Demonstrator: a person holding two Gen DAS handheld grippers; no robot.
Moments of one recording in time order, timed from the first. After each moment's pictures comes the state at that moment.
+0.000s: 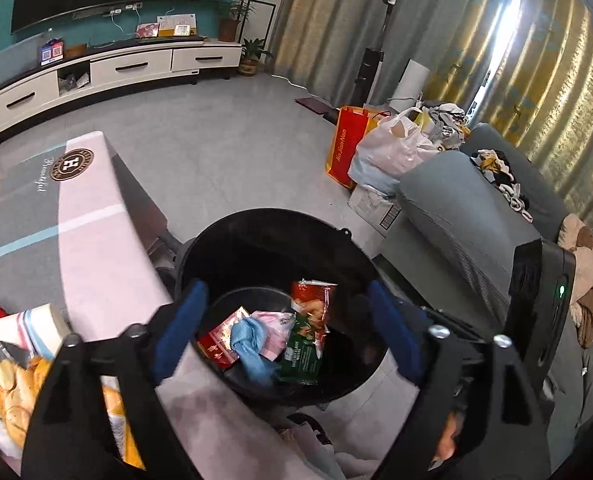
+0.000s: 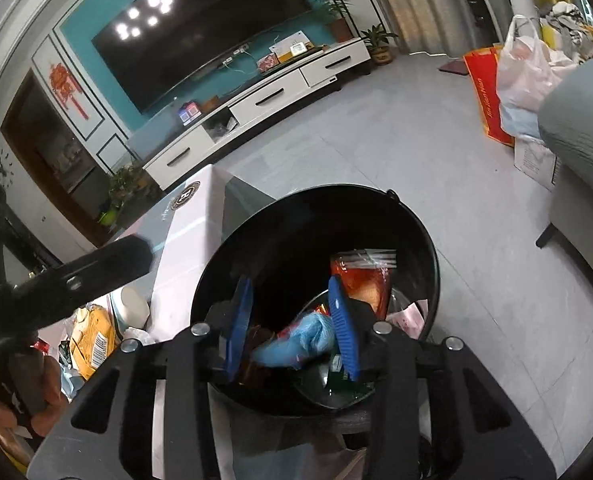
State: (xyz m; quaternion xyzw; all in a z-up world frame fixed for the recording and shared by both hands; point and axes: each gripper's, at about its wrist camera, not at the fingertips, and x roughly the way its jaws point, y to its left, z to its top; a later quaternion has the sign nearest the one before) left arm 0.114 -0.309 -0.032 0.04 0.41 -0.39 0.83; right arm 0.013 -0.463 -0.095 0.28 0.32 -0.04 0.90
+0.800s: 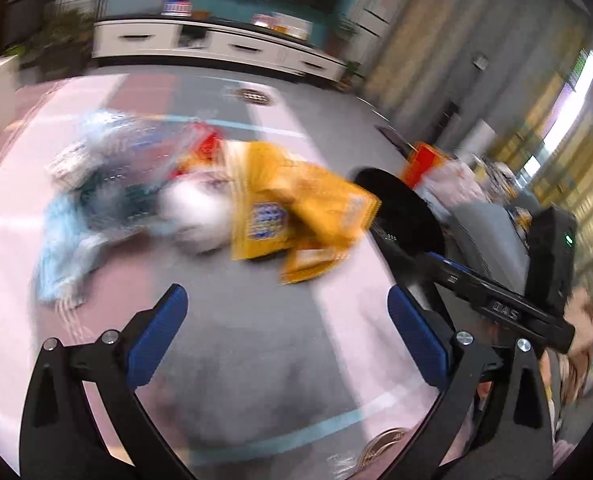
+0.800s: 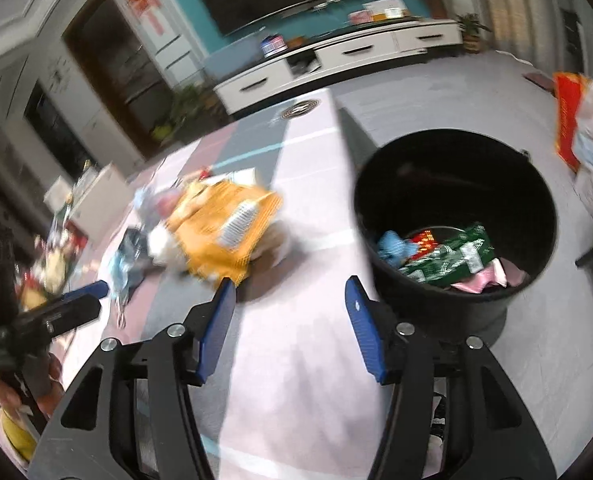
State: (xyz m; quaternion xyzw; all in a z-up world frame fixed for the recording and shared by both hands) left arm 0.026 -0.050 -0.038 -0.09 0.43 -0.23 0.87; right arm -0.003 -0.316 -0.060 0.16 0.39 0.11 0.90
